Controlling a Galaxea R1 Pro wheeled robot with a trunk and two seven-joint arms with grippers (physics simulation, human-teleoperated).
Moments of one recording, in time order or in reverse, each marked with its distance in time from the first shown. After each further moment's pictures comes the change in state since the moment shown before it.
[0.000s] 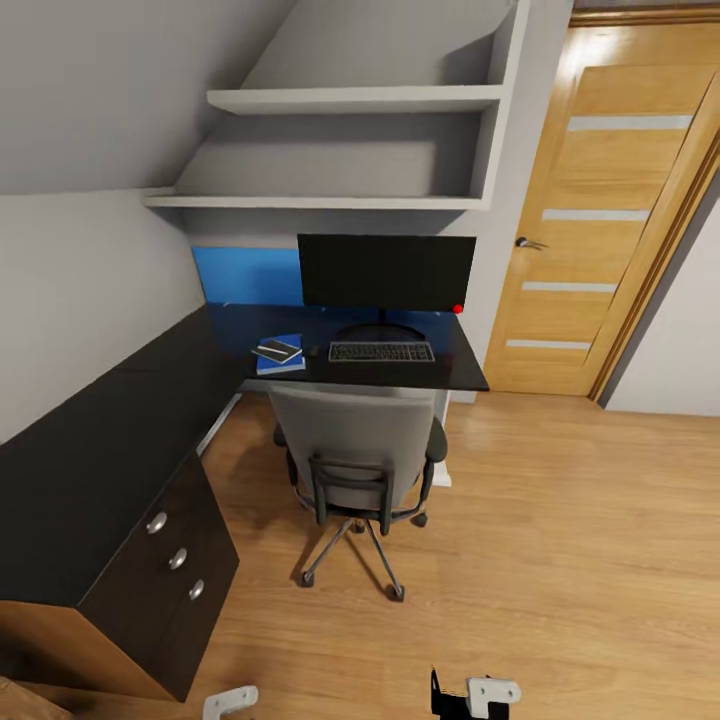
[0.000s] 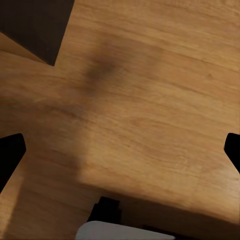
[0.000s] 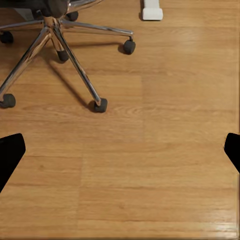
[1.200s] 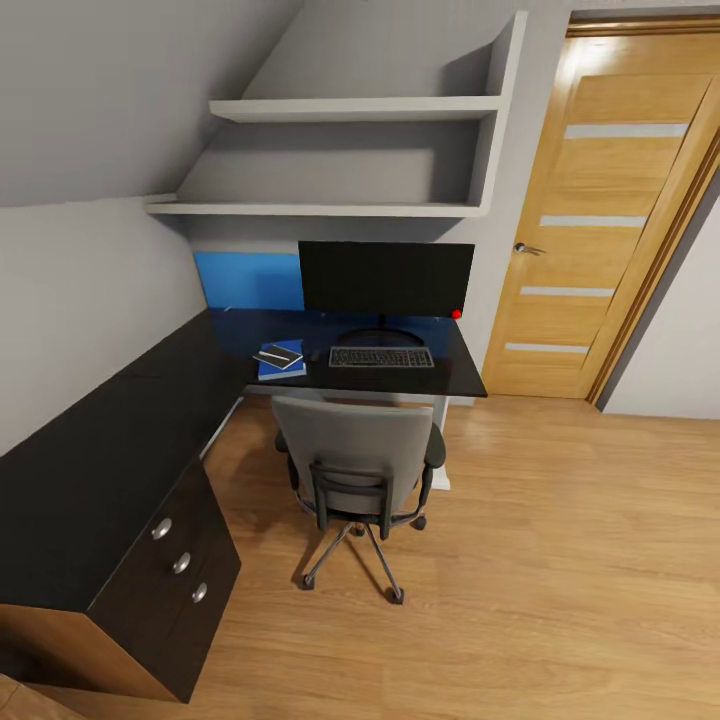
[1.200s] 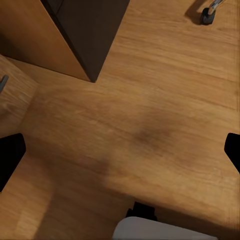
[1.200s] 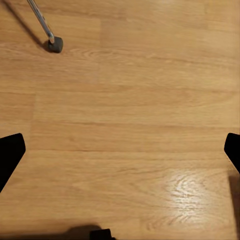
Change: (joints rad) left arm 0.270 0.039 0.001 0.000 -0.002 -0.490 -0.003; right arm 0.189 -0.113 0.001 -0.001 -0.003 -0.026 -0.003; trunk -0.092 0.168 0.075
